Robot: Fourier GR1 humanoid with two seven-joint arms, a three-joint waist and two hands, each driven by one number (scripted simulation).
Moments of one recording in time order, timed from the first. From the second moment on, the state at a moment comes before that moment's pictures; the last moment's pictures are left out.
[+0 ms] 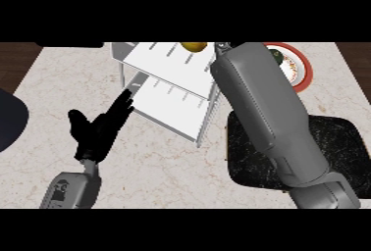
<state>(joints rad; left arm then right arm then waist) -0.20 0.08 -0.05 -1.45 0.09 -0.07 0.24 -1.22 0.00 0.02 -0.90 1.29 -0.86 1.15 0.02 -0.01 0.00</state>
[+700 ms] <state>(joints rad) -0.12 0.11 0.01 -1.46 0.11 -0.05 0.22 -0.82 0.00 0.30 -1.51 1.19 -0.68 1.25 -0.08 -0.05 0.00</state>
